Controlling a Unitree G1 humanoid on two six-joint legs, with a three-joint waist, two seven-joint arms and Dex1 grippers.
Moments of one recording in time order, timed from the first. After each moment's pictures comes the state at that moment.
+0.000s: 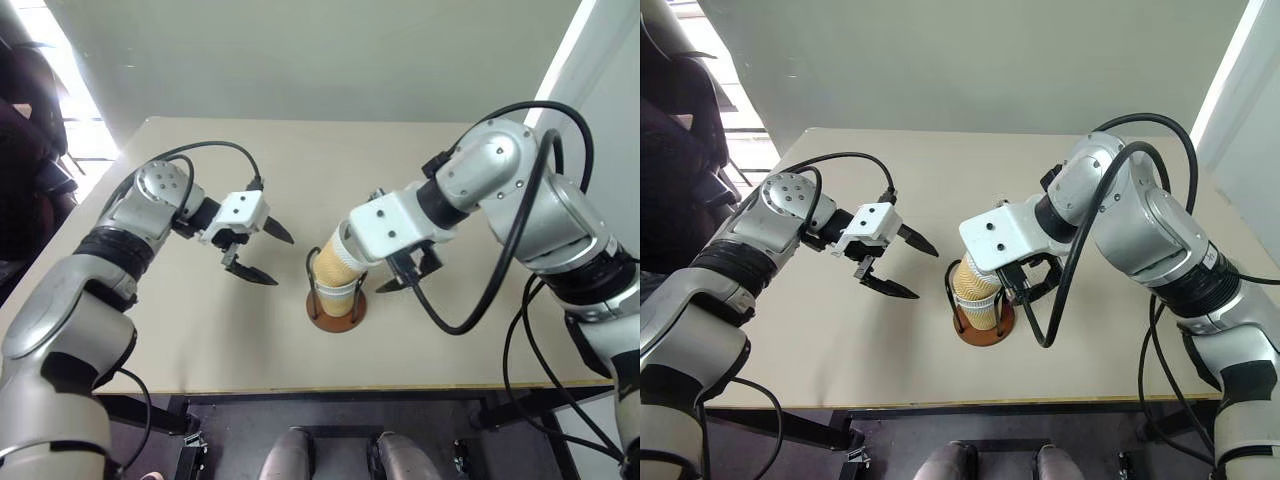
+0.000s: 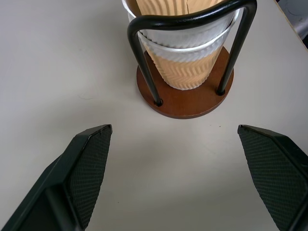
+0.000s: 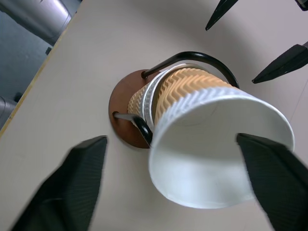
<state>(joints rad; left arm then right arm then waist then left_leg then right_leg) -1.23 0.85 -0.84 0.90 -0.51 -0.35 -1.59 -1.23 -0.70 0.58 -0.25 -0.08 0.54 1.58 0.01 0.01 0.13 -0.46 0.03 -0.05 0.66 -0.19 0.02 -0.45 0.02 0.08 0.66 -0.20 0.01</state>
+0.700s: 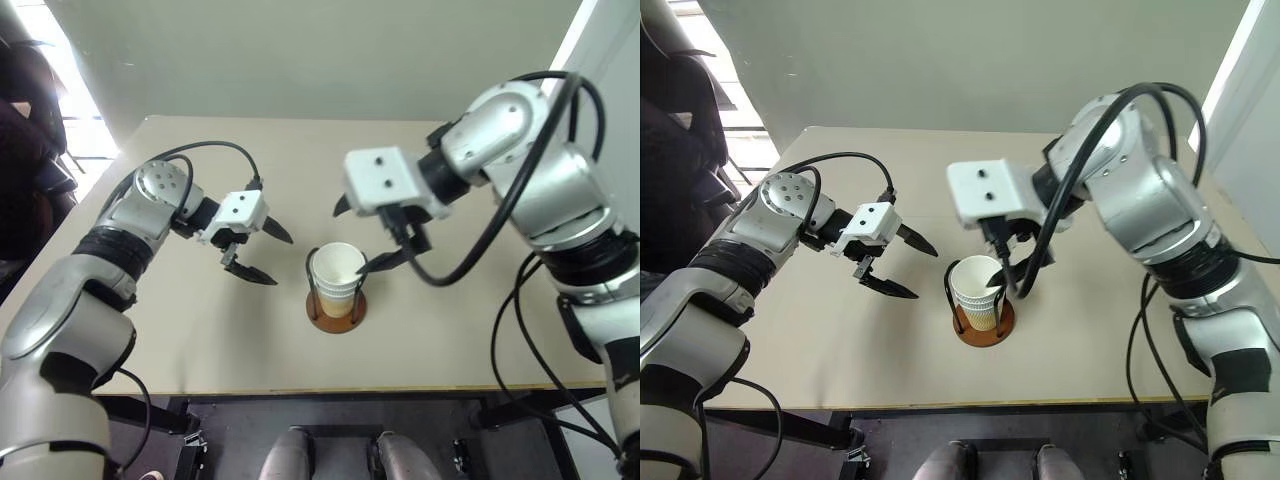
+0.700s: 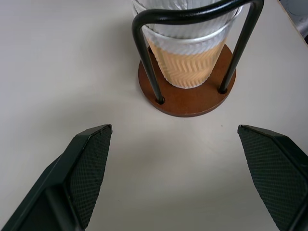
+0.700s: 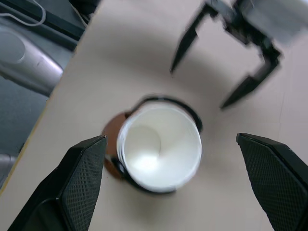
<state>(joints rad) -1.23 0.85 -0.84 0.90 -0.51 -0.34 -1.59 -1.31 -0.70 0.50 -0.16 0.05 0.70 1.54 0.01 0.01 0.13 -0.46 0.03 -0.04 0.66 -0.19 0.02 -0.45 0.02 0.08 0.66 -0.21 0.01</state>
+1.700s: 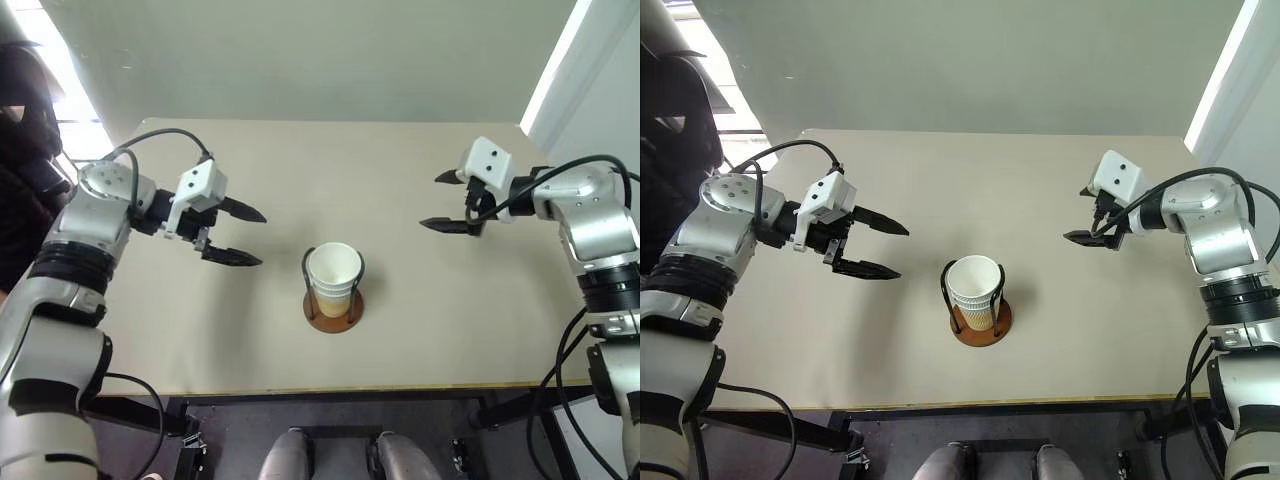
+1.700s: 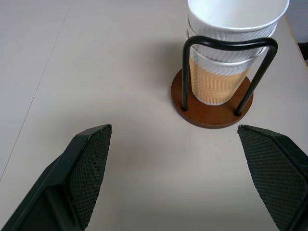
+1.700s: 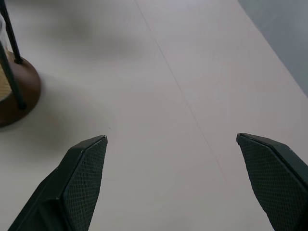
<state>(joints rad) -1.07 0.93 -0.44 0.74 -0.43 -0.03 -1.59 -0.94 -0.76 0.18 0.29 0.04 0.33 1.14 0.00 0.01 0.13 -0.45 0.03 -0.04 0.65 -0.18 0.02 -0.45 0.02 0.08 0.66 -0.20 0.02</state>
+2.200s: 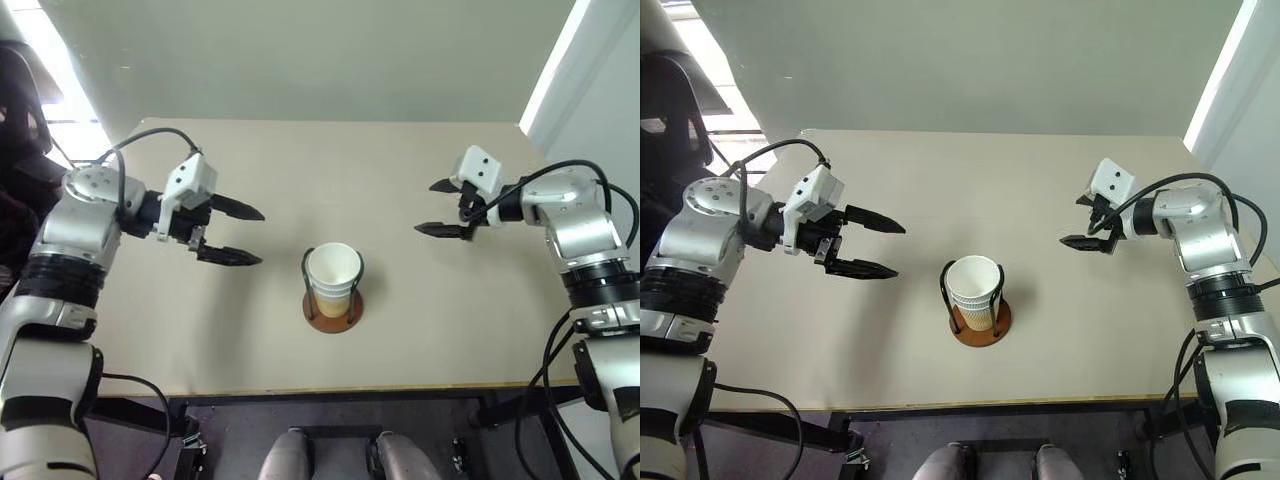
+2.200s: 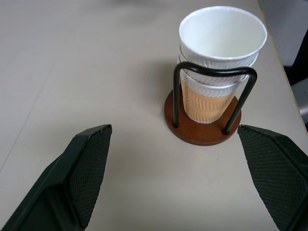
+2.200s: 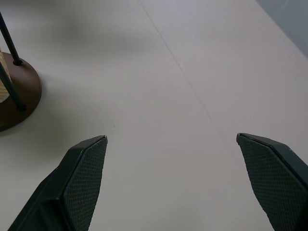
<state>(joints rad) -0.97 0.95 -0.26 0.56 -0.43 0.15 -1.59 -0.97 -0.71 0.18 0.45 0.04 0.29 1.15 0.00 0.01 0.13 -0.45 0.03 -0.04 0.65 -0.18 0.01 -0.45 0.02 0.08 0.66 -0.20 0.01</state>
